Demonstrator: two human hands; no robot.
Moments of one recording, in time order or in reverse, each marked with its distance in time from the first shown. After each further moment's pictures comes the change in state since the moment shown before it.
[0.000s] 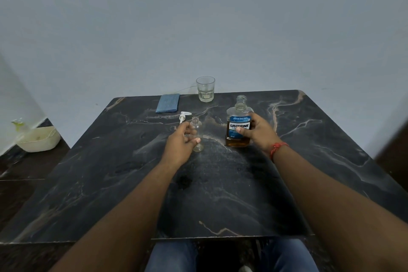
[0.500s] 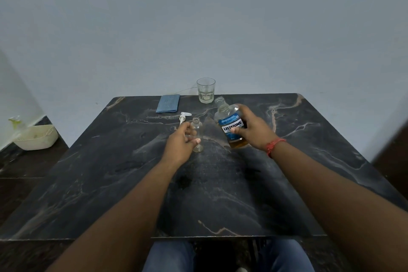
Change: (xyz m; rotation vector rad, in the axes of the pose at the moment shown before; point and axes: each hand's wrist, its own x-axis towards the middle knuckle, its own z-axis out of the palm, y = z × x) left_hand 0.002 0.002 0.000 0.023 0.003 -0.018; right_hand -0.005 -0.031 0.010 -0.548 -0.065 -0.218
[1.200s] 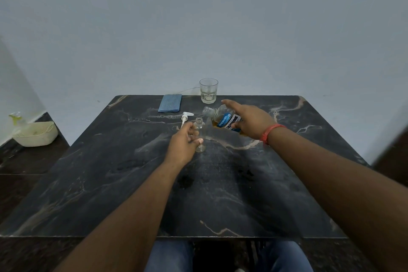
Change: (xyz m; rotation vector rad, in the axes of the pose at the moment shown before) left_hand -0.004 0.001 0.002 0.000 0.024 0.002; right_hand 0.024 -0.032 -0.011 -0.605 -0.077 -0.130
